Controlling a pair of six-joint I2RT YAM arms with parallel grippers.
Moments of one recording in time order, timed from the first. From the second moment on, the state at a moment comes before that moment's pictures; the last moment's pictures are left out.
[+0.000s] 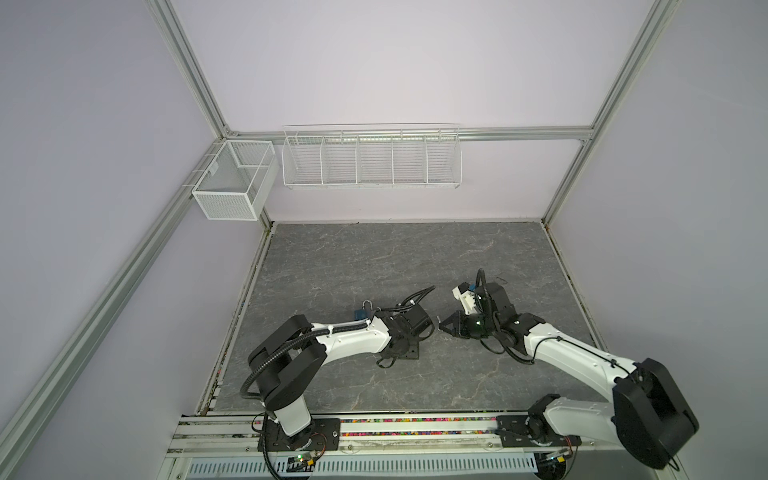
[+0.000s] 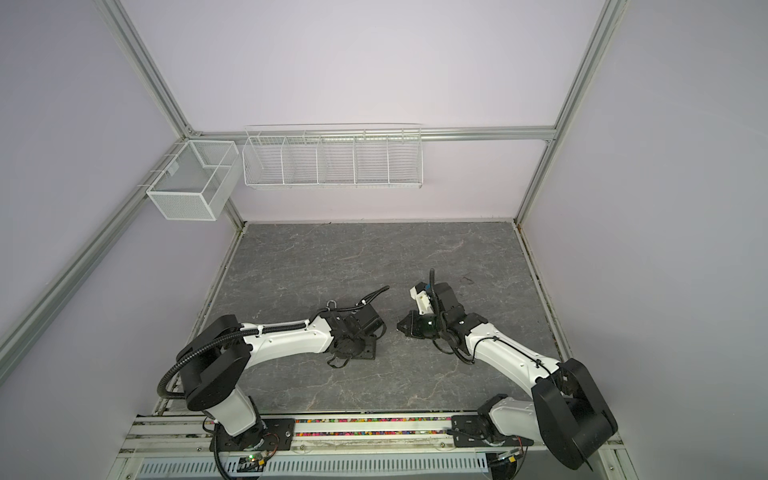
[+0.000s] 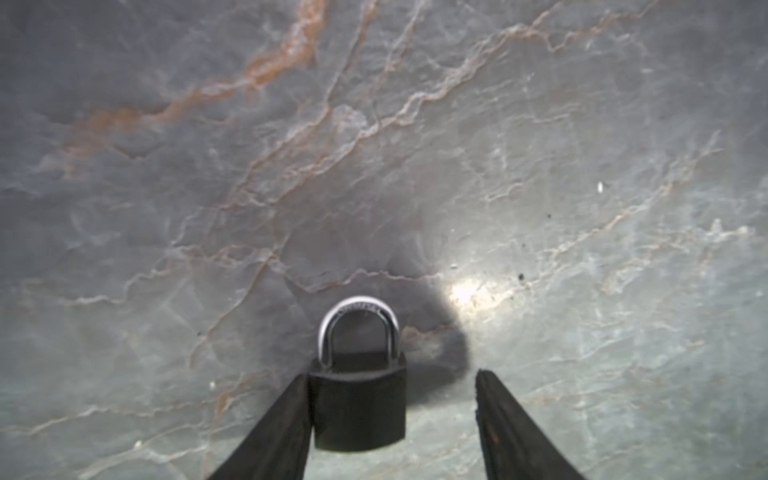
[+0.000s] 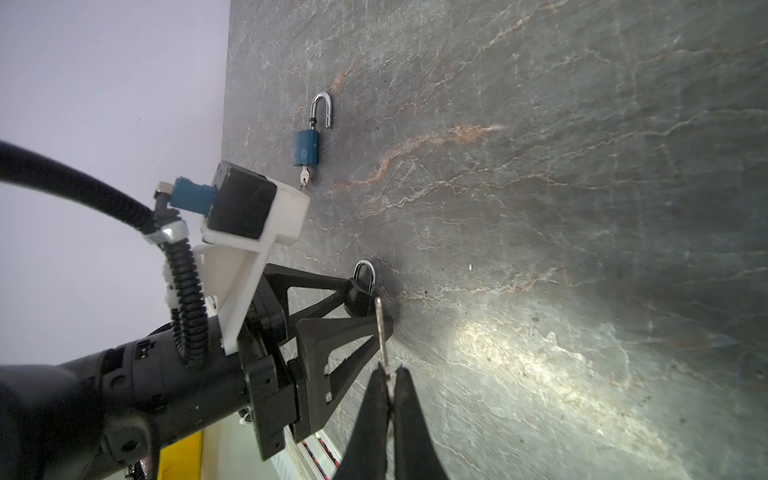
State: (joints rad) left arm -1.03 1.71 0.99 -0.58 -0.10 -0.88; right arm 0.54 1.26 0.64 -0.20 -0.50 0.67
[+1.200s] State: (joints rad) left arm -1.07 1.76 1.04 -0.66 -0.21 -0.91; right arm 0.54 1.31 0.68 -0.19 -0.53 0.66
